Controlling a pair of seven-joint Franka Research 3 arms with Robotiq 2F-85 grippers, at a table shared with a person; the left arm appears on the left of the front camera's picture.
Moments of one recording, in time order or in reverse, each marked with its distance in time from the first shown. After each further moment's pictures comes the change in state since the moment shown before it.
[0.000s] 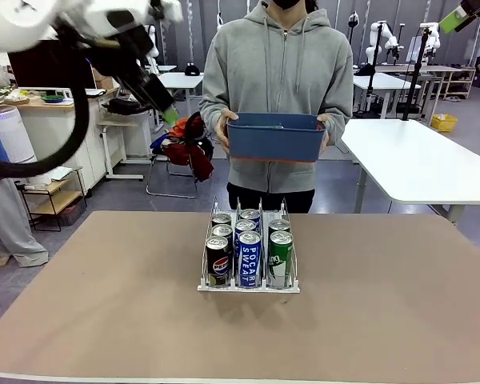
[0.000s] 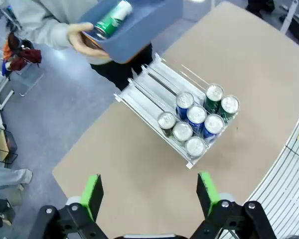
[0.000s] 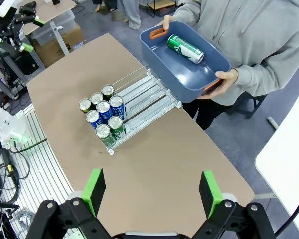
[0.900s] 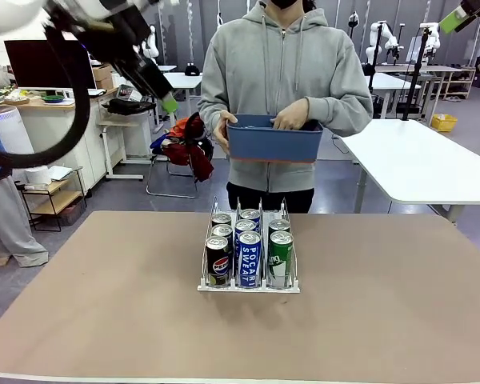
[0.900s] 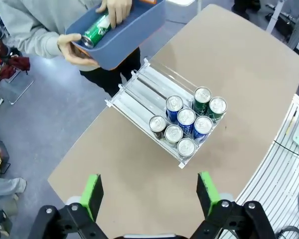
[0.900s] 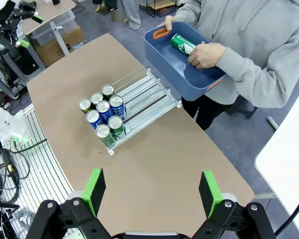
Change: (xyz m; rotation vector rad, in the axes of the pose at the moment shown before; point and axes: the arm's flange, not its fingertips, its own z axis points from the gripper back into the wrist) left arm 0.014 0.014 0.015 -0.084 -0.007 -0.036; right arm 0.000 0.000 0.000 0.000 0.000 0.000
